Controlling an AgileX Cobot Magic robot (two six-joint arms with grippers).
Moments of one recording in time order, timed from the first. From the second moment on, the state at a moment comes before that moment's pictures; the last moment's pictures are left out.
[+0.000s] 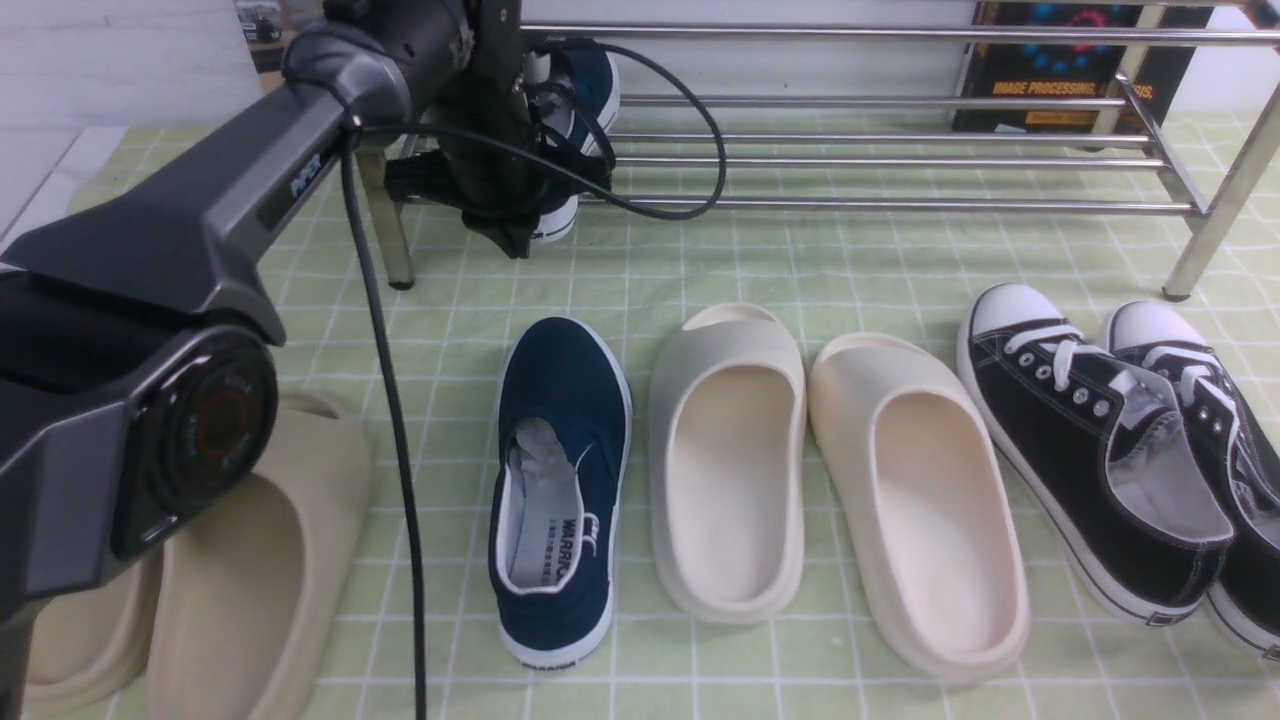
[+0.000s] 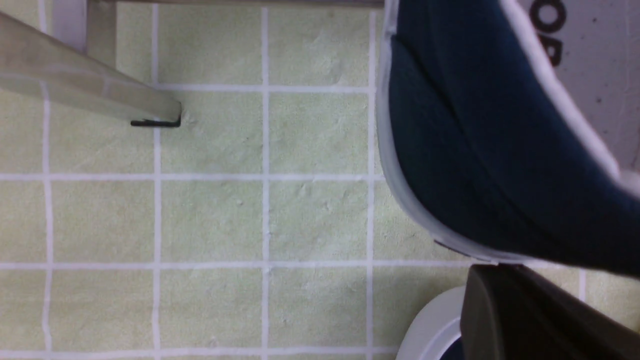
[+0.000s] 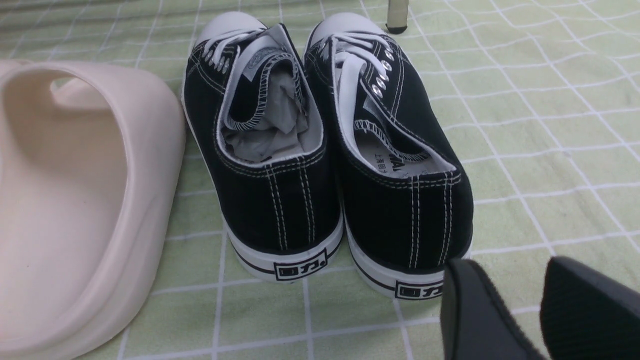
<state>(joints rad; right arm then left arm) -0.12 -0.01 0.02 0.03 0.39 0.07 -0.32 2.32 -2.26 0.07 1.15 -0.34</state>
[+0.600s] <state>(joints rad) -0.12 -0.01 0.02 0.03 0.39 0.07 -0.32 1.94 -2.26 0.04 1.25 -0.22</state>
